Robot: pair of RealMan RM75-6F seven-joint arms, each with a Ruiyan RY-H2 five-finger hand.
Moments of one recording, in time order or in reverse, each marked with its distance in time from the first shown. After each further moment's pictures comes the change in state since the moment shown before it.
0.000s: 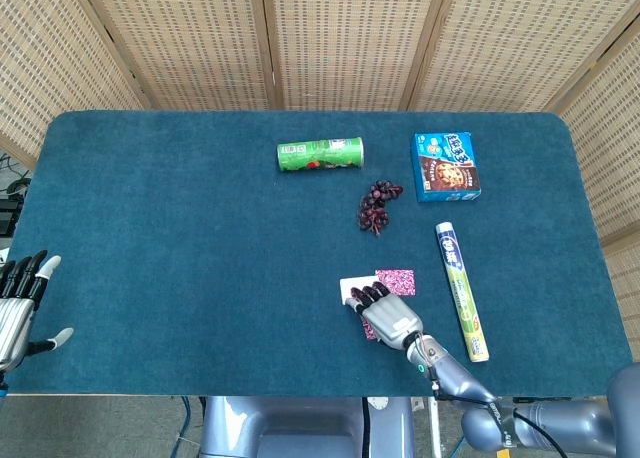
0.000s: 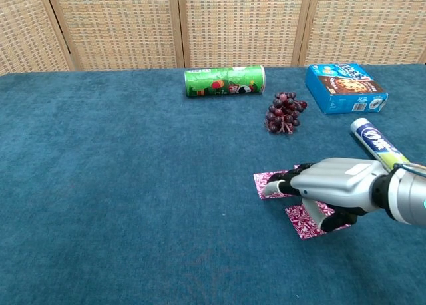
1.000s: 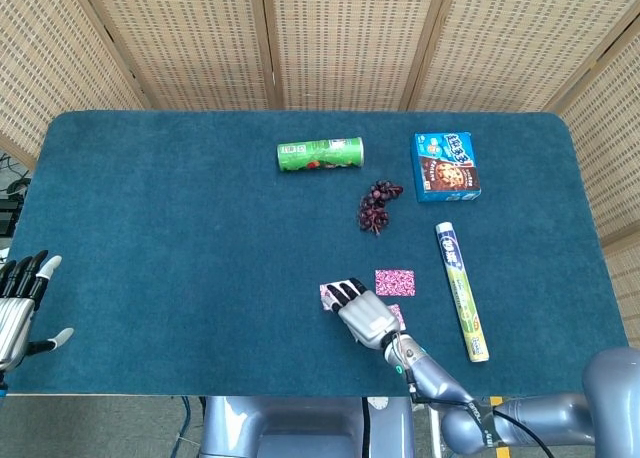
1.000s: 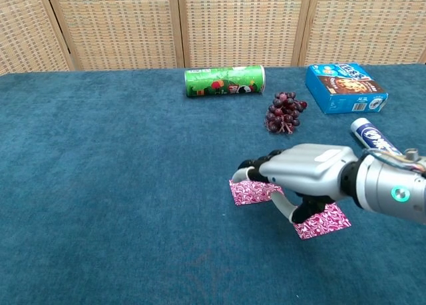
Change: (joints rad) left arm -0.002 0.004 0.002 -0.001 0.000 -0.005 -0.005; right arm 0.086 -0.026 0.011 -0.085 0.049 0.104 -0.046
